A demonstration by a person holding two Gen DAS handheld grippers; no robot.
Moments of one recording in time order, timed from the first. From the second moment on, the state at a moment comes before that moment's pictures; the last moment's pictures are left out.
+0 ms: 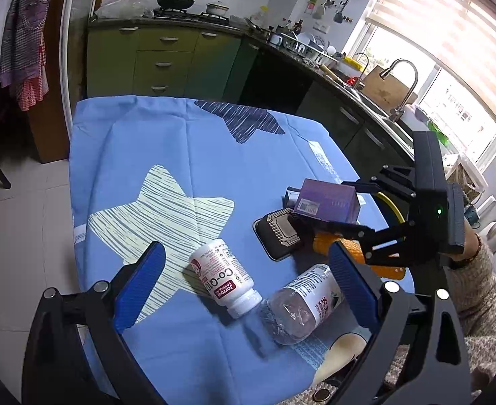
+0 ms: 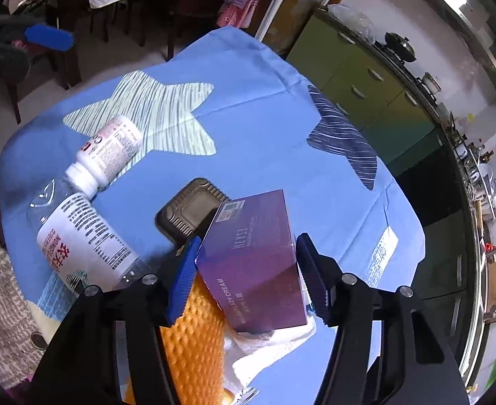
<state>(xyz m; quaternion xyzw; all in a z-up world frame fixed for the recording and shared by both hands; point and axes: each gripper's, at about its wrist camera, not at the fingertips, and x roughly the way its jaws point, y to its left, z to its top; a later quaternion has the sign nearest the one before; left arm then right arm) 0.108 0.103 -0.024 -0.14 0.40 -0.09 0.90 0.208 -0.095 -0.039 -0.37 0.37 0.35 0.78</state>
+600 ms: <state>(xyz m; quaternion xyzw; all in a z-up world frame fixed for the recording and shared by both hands) 0.112 0.087 -0.016 -0.11 0.41 -0.10 0.90 0.233 -0.197 0.055 -0.10 0.37 0.40 0.84</state>
